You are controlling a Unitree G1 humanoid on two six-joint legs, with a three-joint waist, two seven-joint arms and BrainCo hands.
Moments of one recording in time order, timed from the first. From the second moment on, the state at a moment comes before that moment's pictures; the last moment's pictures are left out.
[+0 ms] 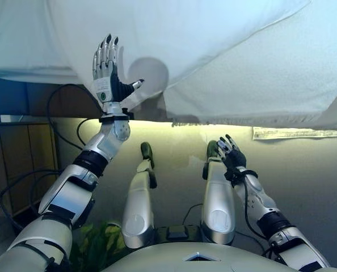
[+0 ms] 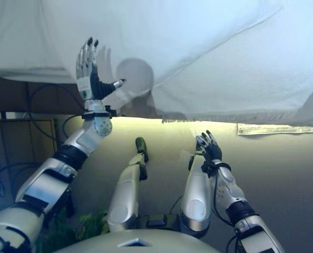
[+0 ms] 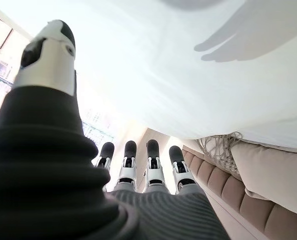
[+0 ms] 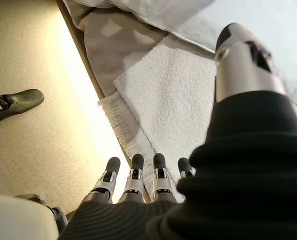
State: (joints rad) left arm -0.72 0.41 -0.52 0.62 0.40 -0.06 0.93; right arm -0.13 -0.38 0.37 0.47 0.99 -0.15 -0.06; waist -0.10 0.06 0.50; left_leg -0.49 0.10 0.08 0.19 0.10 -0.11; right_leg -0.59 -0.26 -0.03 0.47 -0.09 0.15
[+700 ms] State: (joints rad) left arm -0.90 0.40 -0.57 0.59 0.50 0.11 0.93; right arm -0.18 -0.36 0.38 0.32 0.97 -0.17 -0.09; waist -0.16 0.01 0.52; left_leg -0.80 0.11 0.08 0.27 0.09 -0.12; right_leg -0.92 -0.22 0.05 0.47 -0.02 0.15
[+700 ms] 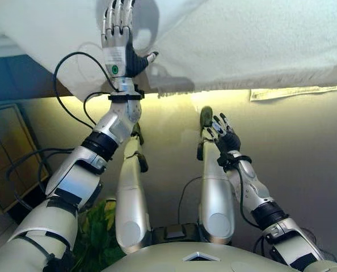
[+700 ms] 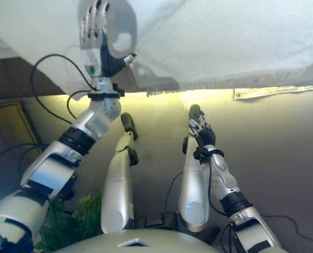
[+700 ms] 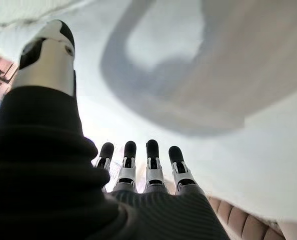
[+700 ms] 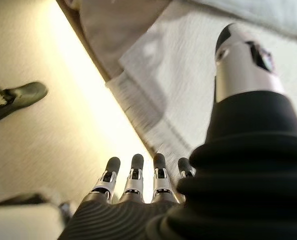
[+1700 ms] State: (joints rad) left arm -1.03 0.48 -0.57 0.62 0.53 0.36 0.85; right arm -0.10 -0.41 0.31 0.28 1.09 -0.23 0.08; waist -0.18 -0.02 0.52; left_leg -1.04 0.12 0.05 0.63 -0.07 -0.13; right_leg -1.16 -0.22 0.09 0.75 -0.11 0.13
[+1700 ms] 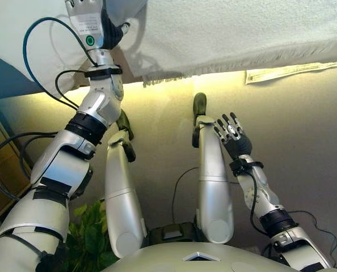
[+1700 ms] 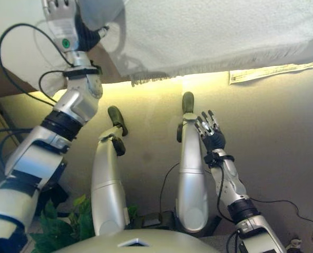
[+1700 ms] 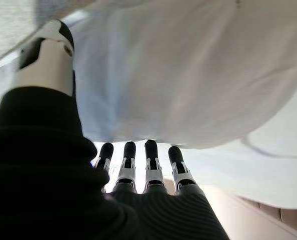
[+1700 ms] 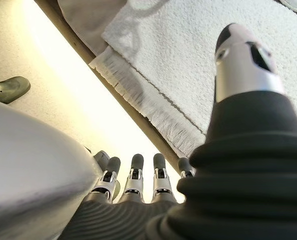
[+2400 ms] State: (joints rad) left arm -1.14 0.53 -0.59 0.65 0.47 0.37 0.81; right arm -0.09 -0.41 0.31 0.24 1.09 -0.27 0.08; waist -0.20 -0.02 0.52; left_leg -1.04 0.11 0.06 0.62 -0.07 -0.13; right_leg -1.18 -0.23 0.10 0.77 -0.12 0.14
